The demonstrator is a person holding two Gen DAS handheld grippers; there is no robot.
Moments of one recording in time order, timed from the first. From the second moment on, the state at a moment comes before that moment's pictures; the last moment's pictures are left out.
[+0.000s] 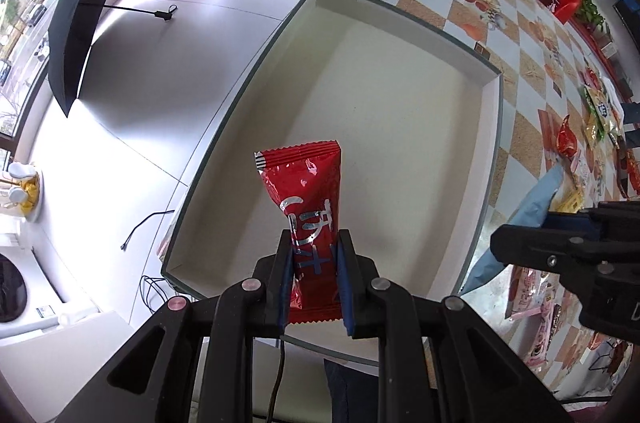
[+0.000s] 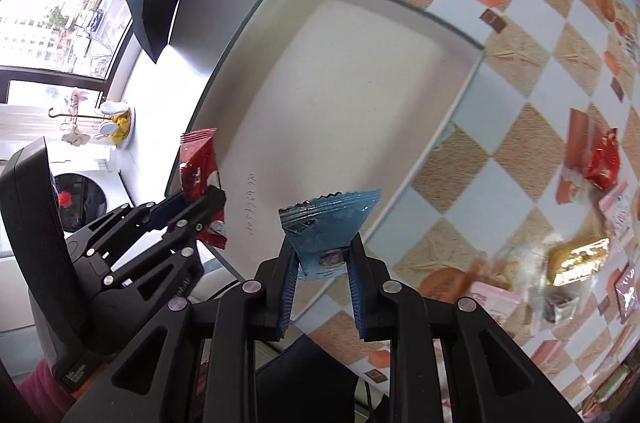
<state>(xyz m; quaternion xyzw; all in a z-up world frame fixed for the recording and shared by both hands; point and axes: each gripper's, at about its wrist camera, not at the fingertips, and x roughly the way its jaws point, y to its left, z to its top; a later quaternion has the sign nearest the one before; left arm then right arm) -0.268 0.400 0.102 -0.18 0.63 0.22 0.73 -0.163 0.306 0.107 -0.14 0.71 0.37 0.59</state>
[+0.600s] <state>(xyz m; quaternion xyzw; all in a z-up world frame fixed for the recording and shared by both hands) -0.221 0.299 0.121 -0.04 0.65 0.02 0.76 -0.120 0.104 0.056 -0.09 0.76 0.14 0.63</state>
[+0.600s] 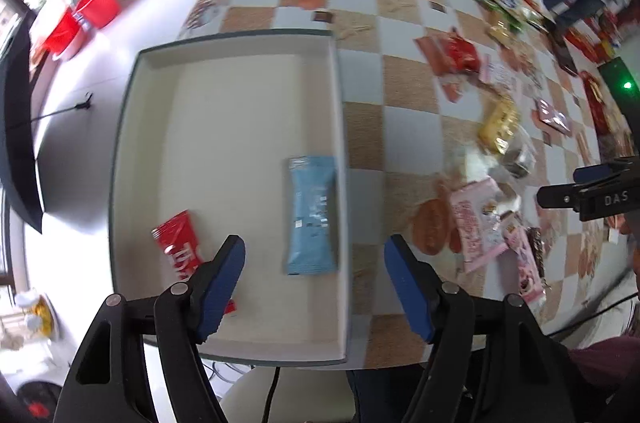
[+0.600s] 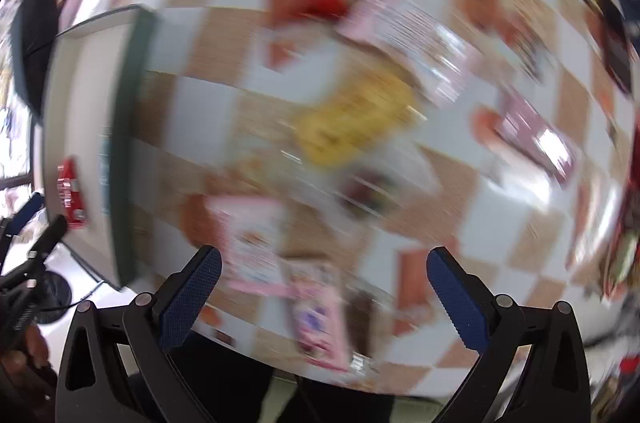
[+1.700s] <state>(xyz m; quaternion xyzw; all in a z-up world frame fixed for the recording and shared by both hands) -0.162 0.165 0.022 -0.08 0.75 0.02 0.65 -0.191 -0.021 0.032 -0.07 0.76 0.08 0.64</state>
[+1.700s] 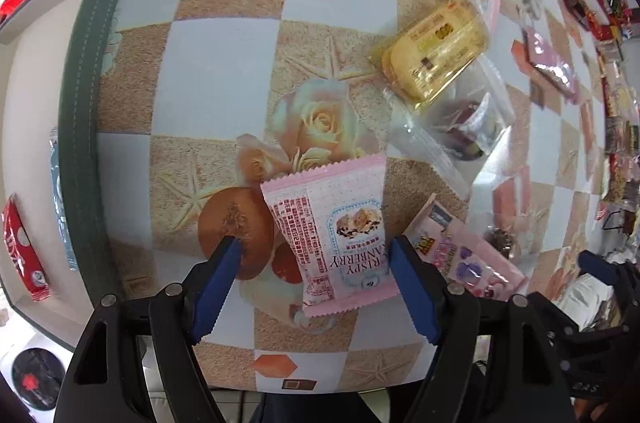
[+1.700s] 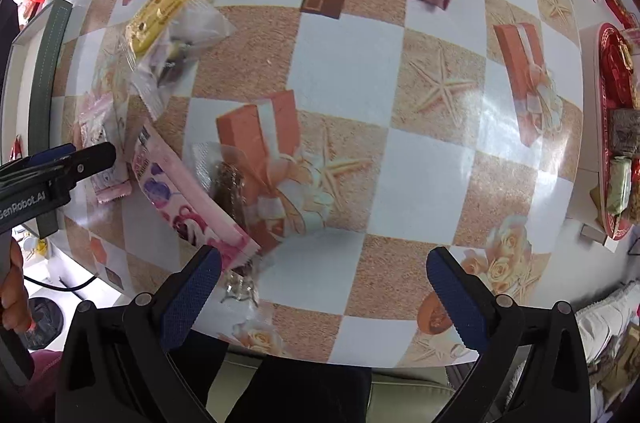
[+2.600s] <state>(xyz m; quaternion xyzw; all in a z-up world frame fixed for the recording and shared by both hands) -0.157 0.186 0.020 -0.02 0.74 0.03 0.67 -0.186 0.002 -0.010 -0.03 0.78 0.08 0.61</state>
